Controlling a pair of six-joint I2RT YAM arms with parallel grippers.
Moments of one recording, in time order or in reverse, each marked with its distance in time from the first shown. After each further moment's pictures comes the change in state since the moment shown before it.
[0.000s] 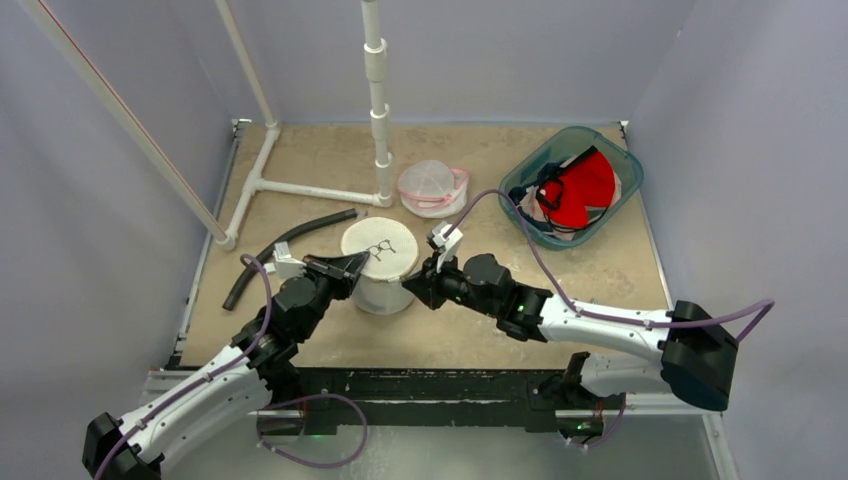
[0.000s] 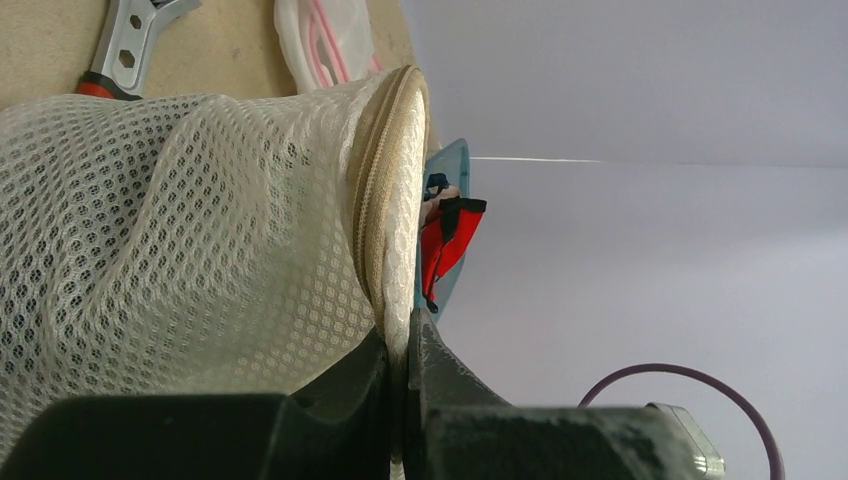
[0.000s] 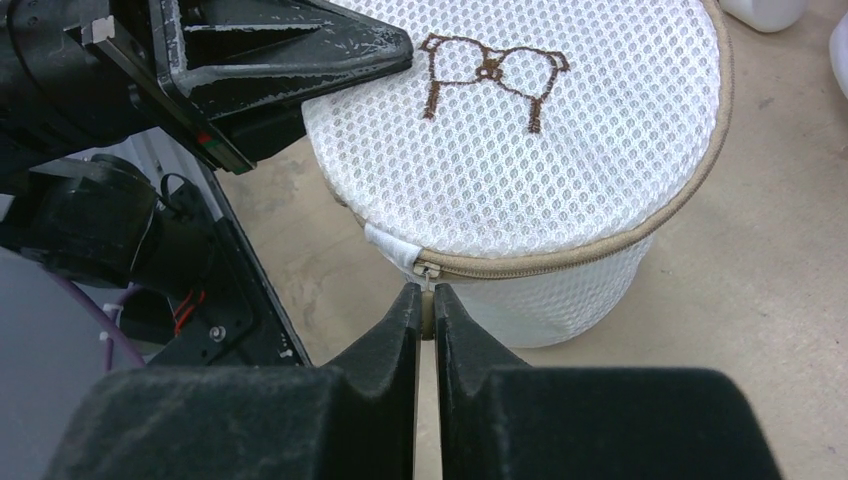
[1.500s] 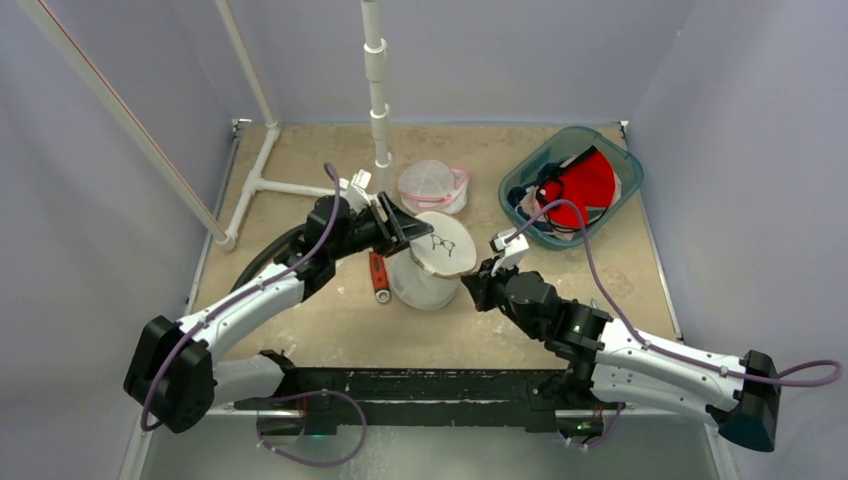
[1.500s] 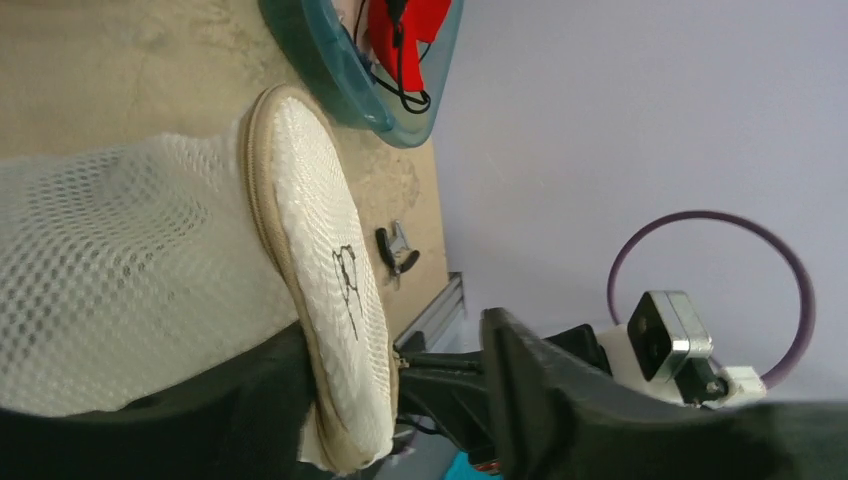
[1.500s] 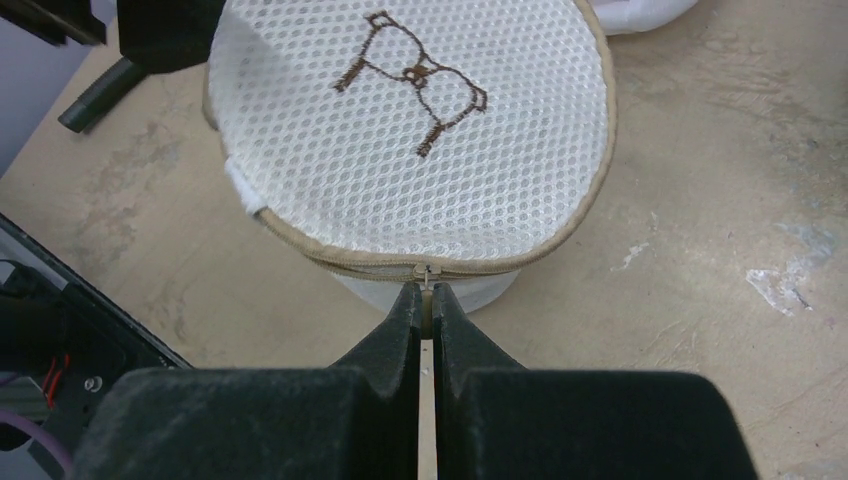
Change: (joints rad) left arm 0.187 0.655 0.408 0.194 0.819 0.377; right arm 0.008 -0.416 -0.097 -0.434 0.406 0.102
